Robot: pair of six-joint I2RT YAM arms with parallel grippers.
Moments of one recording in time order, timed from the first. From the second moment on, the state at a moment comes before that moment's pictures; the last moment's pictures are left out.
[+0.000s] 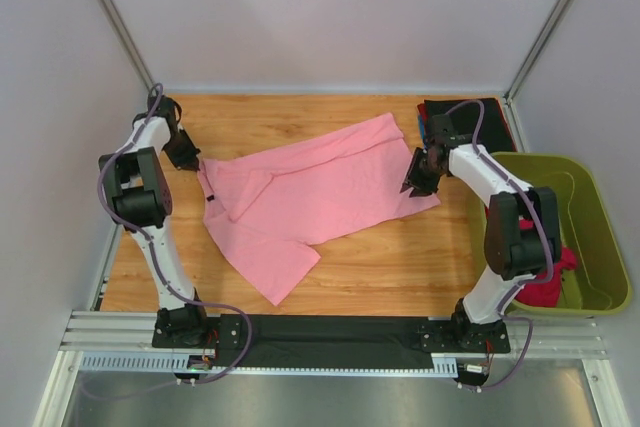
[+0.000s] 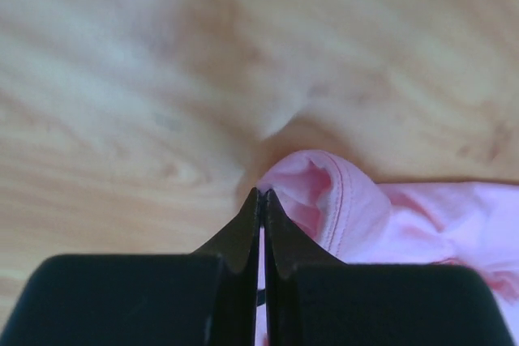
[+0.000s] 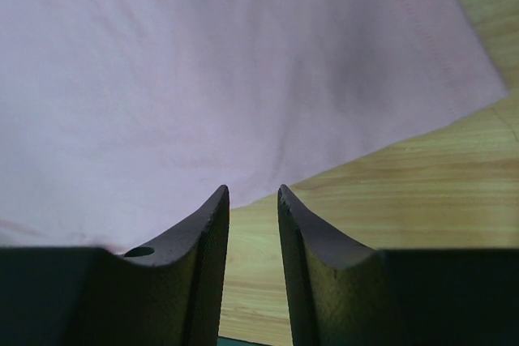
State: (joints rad) left arm 0.20 2.07 1.57 -0.75 0.05 -0.39; right arm 0.16 1.72 1.25 -0.71 -0.16 0.57
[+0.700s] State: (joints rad) left arm 0.11 2.07 1.77 -0.92 0.02 -0.34; right arm 0.28 1.81 1.28 -0.70 0.10 0.67
